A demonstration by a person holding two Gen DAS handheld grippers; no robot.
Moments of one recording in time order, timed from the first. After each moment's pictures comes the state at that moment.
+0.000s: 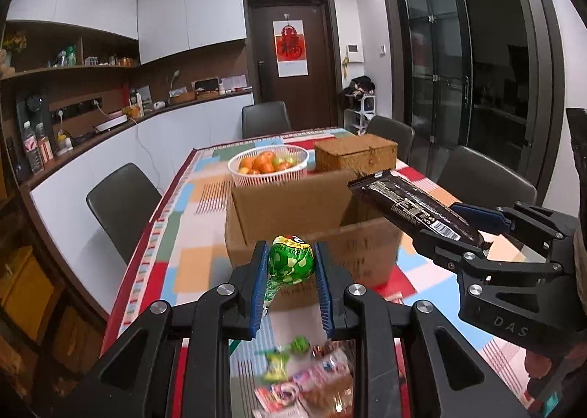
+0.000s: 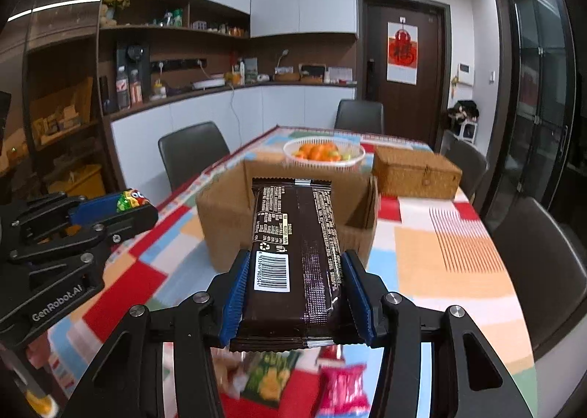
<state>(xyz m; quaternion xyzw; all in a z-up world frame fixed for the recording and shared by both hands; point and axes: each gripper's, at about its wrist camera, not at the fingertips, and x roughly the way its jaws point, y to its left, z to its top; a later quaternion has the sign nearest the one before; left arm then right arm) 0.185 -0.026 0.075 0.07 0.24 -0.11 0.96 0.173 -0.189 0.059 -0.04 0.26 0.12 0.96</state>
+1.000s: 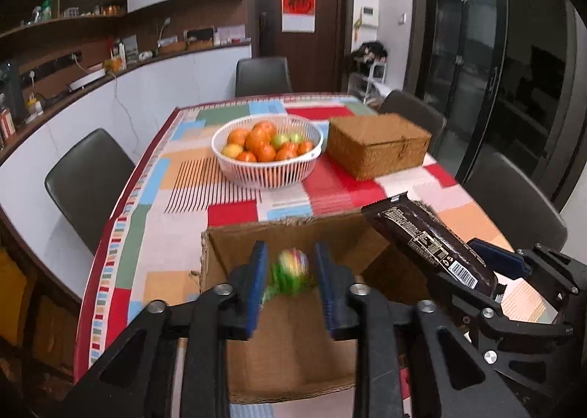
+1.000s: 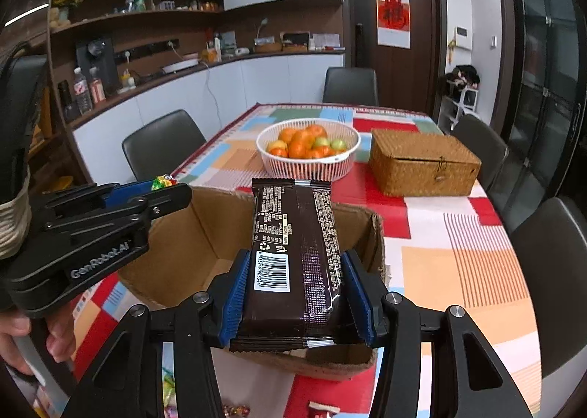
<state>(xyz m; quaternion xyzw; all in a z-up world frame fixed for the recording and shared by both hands) 0.374 -0.037 0.055 0.04 0.35 -0.11 0.93 0.336 -0.194 0.052 -0.01 0.33 0.10 0.94</state>
